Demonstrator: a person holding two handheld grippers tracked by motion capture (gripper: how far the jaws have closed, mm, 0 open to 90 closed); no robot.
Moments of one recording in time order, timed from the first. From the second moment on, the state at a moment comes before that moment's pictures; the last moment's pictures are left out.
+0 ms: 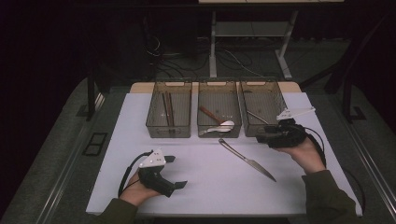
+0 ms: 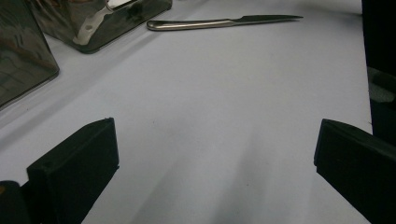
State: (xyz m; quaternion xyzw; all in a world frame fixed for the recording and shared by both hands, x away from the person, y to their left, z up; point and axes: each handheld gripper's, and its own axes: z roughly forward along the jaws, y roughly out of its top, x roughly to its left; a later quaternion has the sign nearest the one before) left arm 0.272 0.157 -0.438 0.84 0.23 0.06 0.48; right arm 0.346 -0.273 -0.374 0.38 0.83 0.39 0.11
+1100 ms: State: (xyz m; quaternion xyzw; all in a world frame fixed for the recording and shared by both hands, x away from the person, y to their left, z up) left arm 0.273 0.158 -0.439 0.84 0.23 0.06 0.48; right arm 0.363 -0.190 -0.399 0.31 0.93 0.20 0.02
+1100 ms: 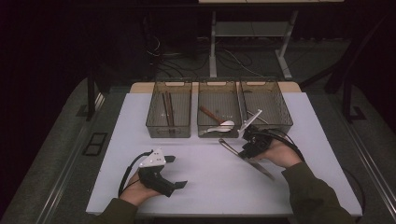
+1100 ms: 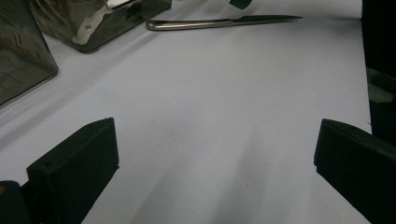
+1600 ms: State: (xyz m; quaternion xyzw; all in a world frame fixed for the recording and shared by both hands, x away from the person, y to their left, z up) left arm 0.272 0.157 -0.439 0.84 0.23 0.05 0.49; right arm 0.378 -0.160 -0.416 0.28 0.96 0.08 0.01
